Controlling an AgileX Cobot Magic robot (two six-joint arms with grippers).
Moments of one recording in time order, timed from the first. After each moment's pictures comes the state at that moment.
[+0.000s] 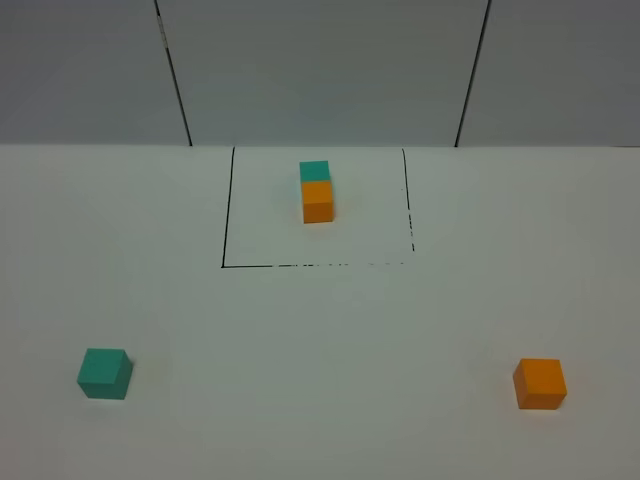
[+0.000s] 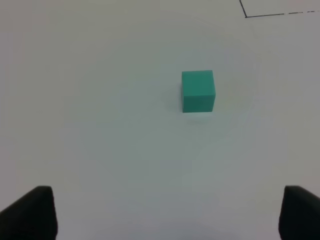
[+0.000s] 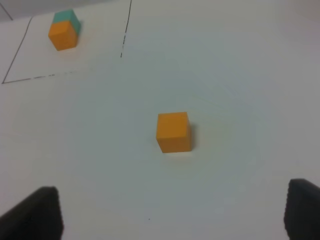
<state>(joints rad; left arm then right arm) -0.01 0.05 -0.51 -0.06 1.07 0.10 -0.03 -0.01 -0.49 0.10 1.05 0.06</state>
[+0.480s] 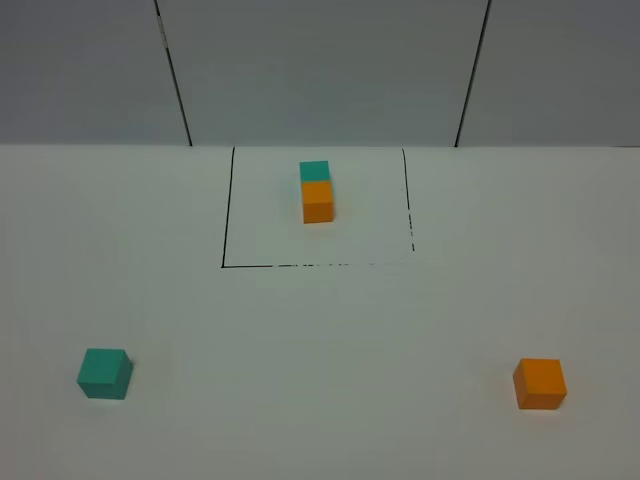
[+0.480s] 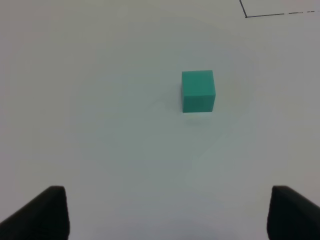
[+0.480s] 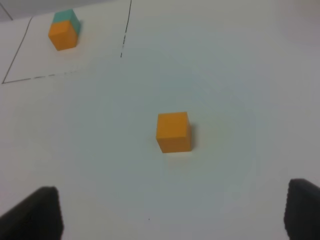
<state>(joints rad) -0.01 0.05 -0.51 -0.06 1.07 0.10 -0.03 -0.01 -0.49 0.10 1.05 0.06</state>
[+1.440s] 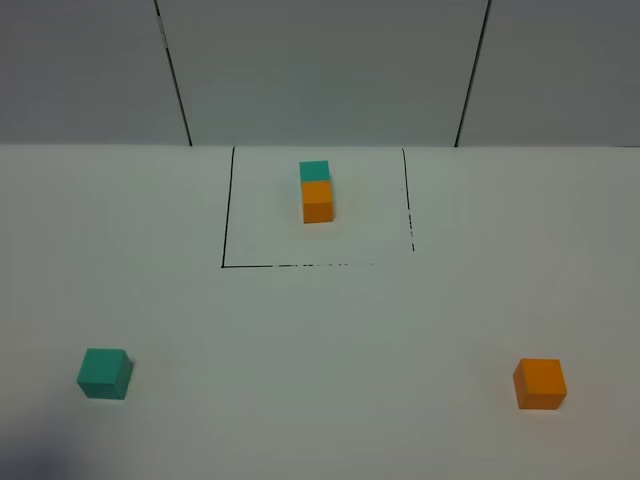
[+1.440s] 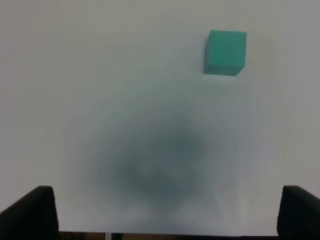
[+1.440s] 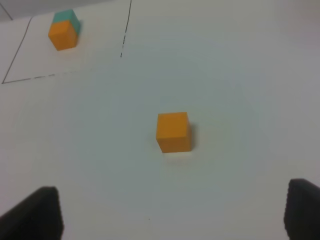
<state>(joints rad) -0.01 0.77 -0.83 0.00 1.12 -0.02 -0.03 -0.01 -0.49 0.10 1.05 0.06</state>
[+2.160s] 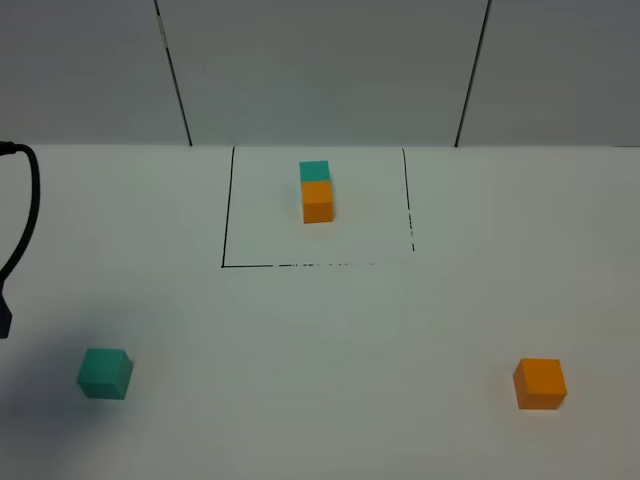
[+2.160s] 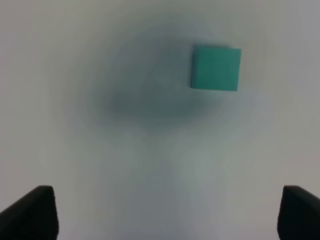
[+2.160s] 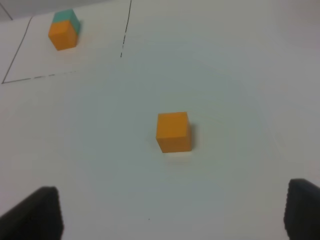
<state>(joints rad) -0.01 1.26 -1.08 -0.05 1.12 0.00 -0.03 -0.01 -0.49 0.10 1.05 0.06</state>
